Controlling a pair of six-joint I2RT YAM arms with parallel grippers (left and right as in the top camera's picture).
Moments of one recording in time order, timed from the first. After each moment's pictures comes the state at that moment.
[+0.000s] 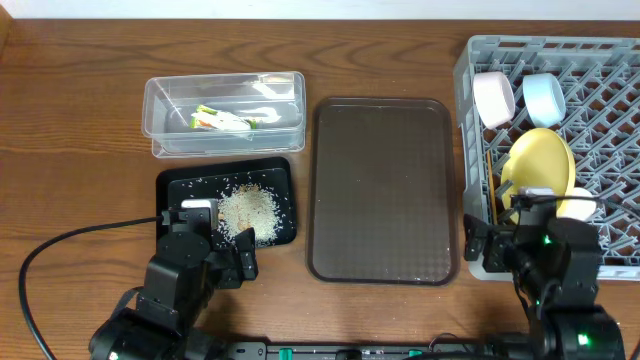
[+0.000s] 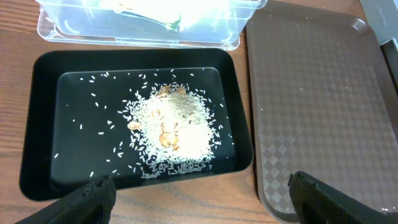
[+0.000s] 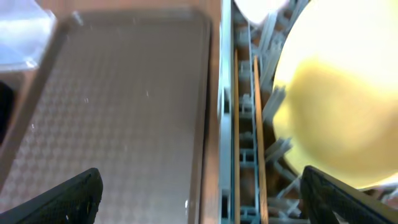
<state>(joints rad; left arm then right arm) -0.39 0.54 0.75 -0.97 -0.12 -0.41 0.01 0.55 0.62 -0.75 -0.10 0.07</state>
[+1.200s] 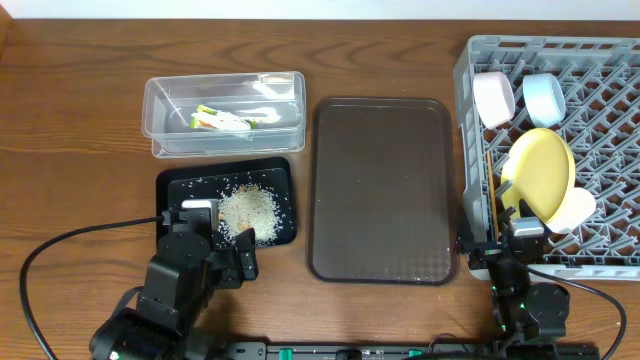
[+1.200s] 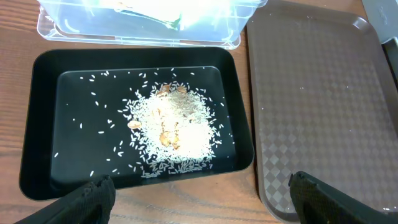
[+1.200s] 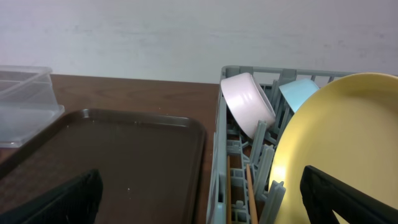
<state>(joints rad) -0.39 0.54 0.75 -0.97 -0.12 -0.41 0.04 0.01 0.01 -0.07 -0.07 0.00</state>
